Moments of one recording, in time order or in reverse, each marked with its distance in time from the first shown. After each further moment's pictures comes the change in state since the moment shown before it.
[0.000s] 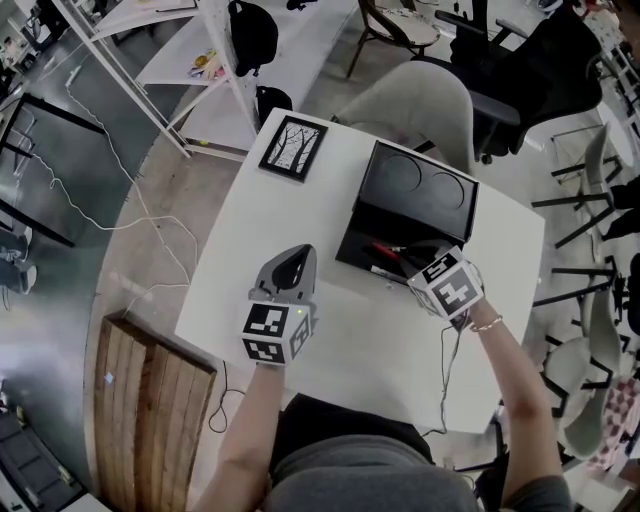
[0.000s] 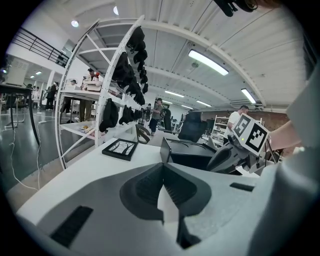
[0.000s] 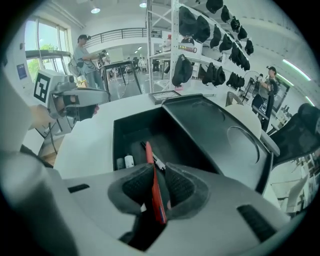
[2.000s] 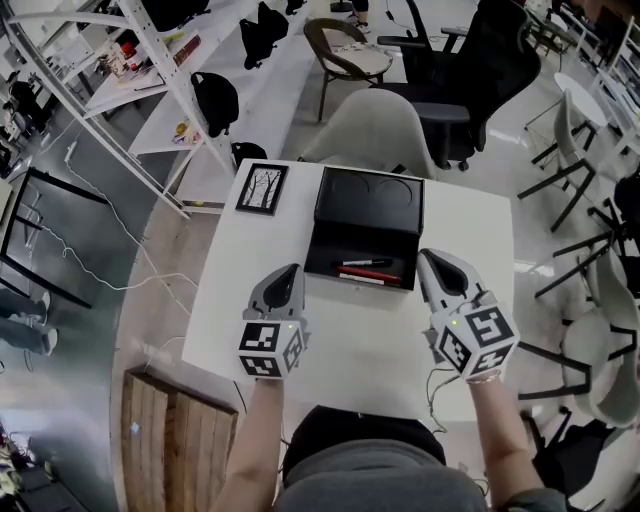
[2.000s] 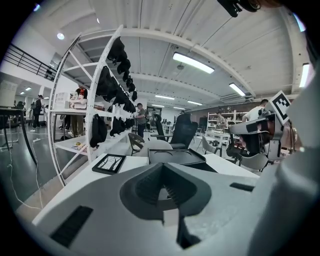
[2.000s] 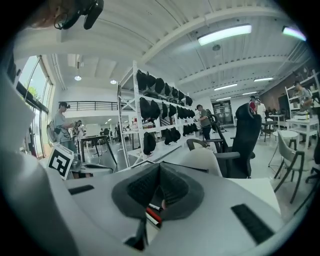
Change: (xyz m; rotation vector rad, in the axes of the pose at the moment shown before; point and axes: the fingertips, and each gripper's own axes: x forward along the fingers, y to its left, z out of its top) left arm -0.020 -0.064 0.033 0.142 -0.047 -0.028; right arm -0.205 -0.007 0.007 0.388 -0.801 -0.274
